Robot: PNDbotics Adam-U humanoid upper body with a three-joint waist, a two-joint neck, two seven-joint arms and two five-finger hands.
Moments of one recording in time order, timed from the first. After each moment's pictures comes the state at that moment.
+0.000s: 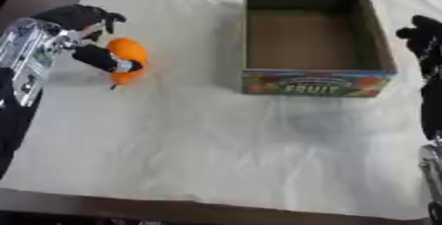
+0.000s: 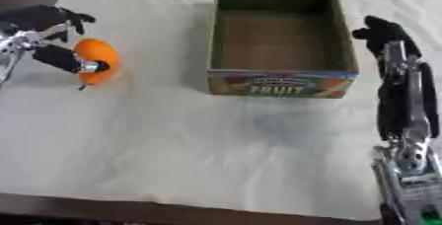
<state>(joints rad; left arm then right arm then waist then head) -0.91 0.44 -0.18 -1.19 -1.13 -0.04 -0.62 -0.17 -0.22 -0.02 -1.98 0.10 -0.03 -0.22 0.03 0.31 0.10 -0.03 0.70</state>
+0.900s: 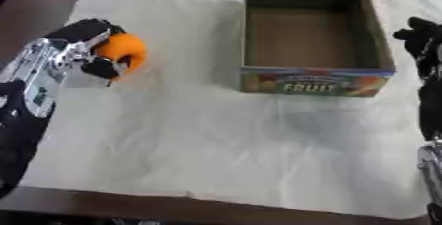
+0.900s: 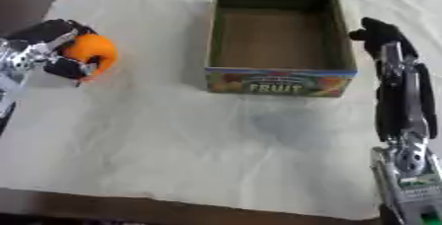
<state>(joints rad) -0.88 0.40 -0.17 -1.16 -0.95 0.02 -0.45 -0.17 -0.22 -0.01 -1.98 0.10 -0.03 -0.21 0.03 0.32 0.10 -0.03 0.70</state>
